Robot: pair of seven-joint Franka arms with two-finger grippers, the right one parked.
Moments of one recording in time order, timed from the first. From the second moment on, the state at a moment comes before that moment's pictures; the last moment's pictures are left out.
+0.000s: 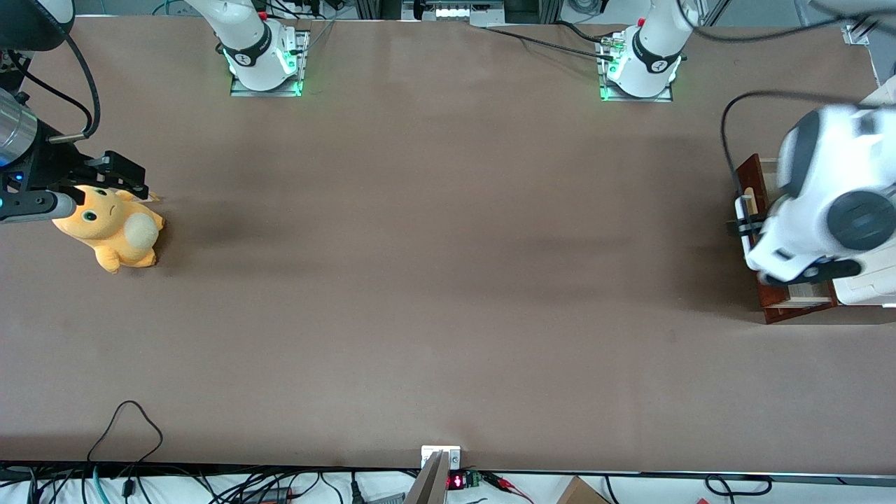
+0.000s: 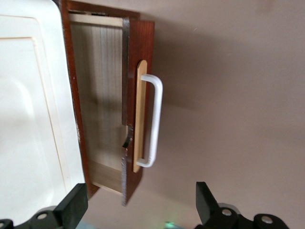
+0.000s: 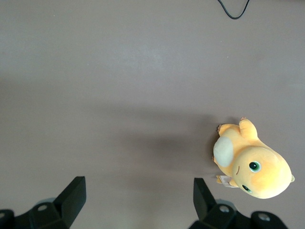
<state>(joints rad) -0.05 0.29 0.03 -1.55 0.25 1.49 -0.25</state>
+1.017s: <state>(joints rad) -0.02 0.15 -0.01 -1.49 0.02 1.59 -0.08</state>
